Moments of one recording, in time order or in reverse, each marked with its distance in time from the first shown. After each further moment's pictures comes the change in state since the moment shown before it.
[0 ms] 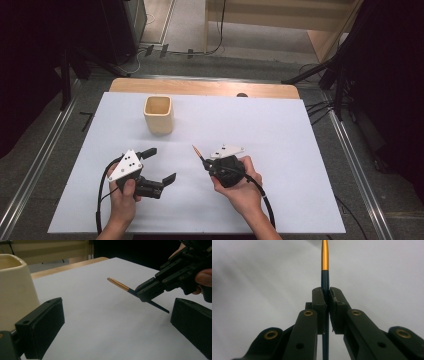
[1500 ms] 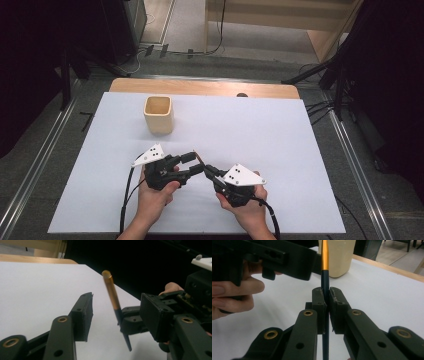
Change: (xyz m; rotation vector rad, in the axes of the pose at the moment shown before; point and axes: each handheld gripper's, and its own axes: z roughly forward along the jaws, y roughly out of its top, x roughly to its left) left arm -0.025 0.014 0.050 -0.054 -0.236 -0.289; right arm 0.016 -0.043 -0.025 -0.365 0.041 -0.079
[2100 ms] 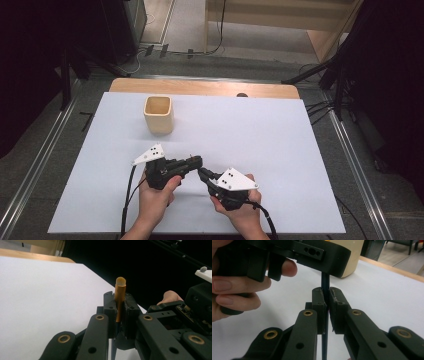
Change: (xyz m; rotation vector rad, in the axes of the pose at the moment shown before) left arm 0.000 -0.001 0.001 -0.012 -0.019 -0.052; right arm 0.014 -0.003 0.007 -0.010 -0.006 -0.031
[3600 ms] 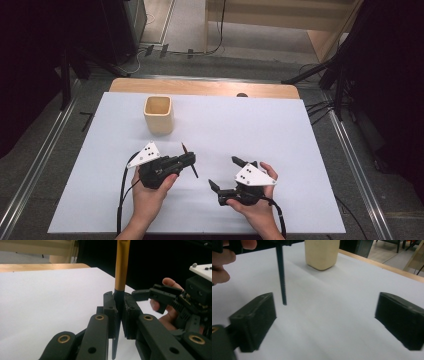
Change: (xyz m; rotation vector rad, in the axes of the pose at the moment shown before) left arm -0.002 0.008 -0.012 0.007 0.119 0.128; right arm -0.039 -0.018 -0.018 0.008 -0.050 0.010
